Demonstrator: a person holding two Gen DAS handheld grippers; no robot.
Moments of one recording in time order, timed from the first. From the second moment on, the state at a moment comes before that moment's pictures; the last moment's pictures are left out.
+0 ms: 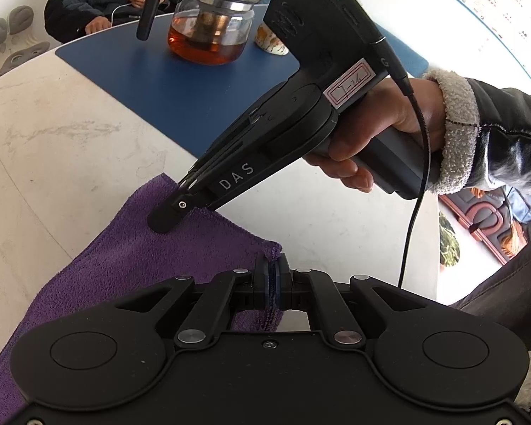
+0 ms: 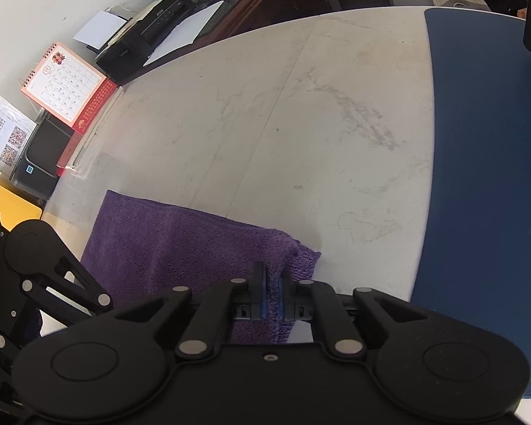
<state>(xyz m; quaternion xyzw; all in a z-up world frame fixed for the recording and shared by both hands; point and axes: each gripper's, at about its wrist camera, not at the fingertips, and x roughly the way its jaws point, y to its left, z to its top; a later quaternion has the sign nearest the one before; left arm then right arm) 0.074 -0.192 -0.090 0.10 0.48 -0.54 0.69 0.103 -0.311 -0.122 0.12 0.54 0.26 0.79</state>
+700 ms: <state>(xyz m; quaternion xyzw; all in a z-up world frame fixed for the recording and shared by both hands) 0.046 -0.174 -0.078 0.14 0.48 -0.54 0.68 0.049 -0.340 -0.071 0.13 0.48 0.20 0.84</state>
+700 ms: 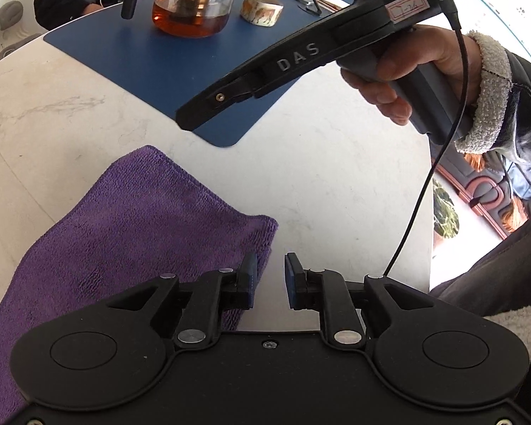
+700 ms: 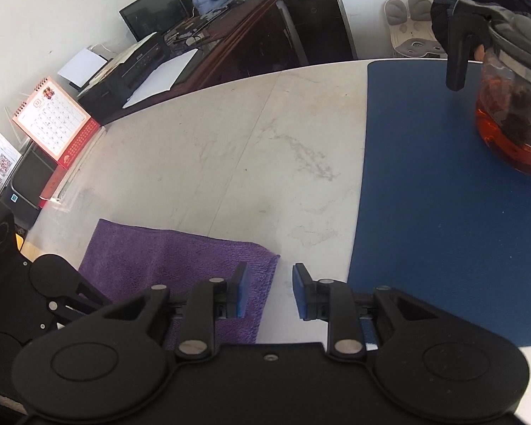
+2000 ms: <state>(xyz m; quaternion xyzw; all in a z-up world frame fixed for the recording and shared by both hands) 0.072 0.027 -0.107 0.01 0.51 -0.31 0.80 0.024 -0.182 -0.100 -0.12 0.47 0.26 0.83</state>
